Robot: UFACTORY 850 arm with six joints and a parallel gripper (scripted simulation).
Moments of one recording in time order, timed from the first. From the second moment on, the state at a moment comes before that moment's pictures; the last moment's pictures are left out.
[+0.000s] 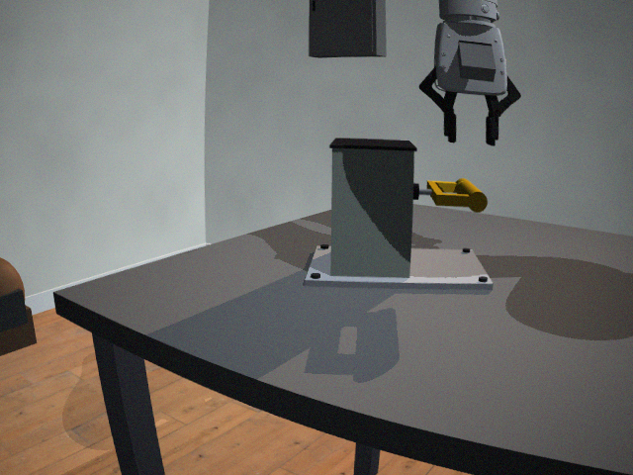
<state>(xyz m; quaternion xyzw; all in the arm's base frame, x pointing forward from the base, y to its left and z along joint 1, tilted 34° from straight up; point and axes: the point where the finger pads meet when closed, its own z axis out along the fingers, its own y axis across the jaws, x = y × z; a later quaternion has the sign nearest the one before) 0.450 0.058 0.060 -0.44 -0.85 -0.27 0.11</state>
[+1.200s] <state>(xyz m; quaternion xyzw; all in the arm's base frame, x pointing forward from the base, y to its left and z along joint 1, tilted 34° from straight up) 0.451 0.069 0.044 -0.44 -0.85 -0.27 0.11</state>
